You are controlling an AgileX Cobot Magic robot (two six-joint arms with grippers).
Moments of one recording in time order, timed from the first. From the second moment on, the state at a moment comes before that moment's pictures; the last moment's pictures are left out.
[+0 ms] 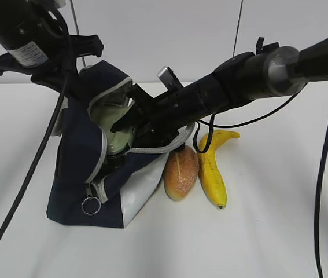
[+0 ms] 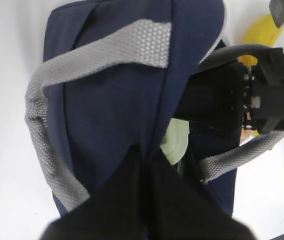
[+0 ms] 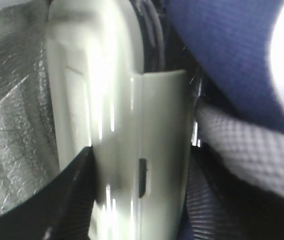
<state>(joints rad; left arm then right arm) -0.35 1.73 -1.54 -0.18 1.05 -0.15 0.35 2.24 -1.58 1.32 0.82 -0.37</state>
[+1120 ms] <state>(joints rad) -0.35 1.73 -1.54 -0.18 1.06 -0.15 0.29 2.27 -1.59 1.40 1.03 -0.55</state>
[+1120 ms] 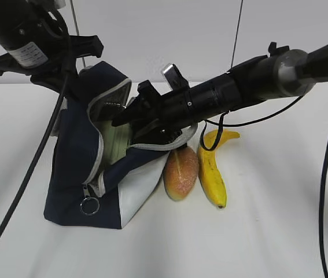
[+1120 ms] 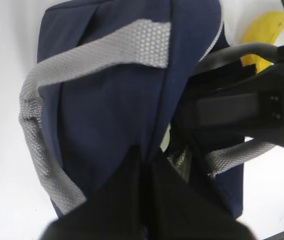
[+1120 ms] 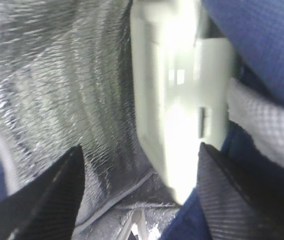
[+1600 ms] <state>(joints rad) -0.35 1.73 -1.54 -0.17 1.08 -0.14 0.24 2.07 -1.59 1.19 1.03 -0.56</state>
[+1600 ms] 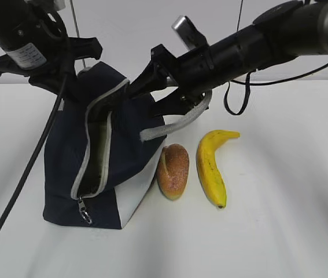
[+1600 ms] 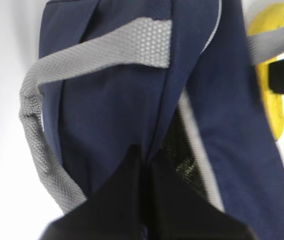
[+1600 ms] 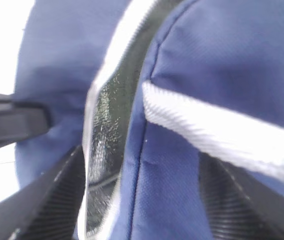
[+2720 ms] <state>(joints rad) -0.35 1.73 -1.54 -0.11 1.14 -0.14 0.20 1.85 -1.57 1.14 1.17 -0.57</state>
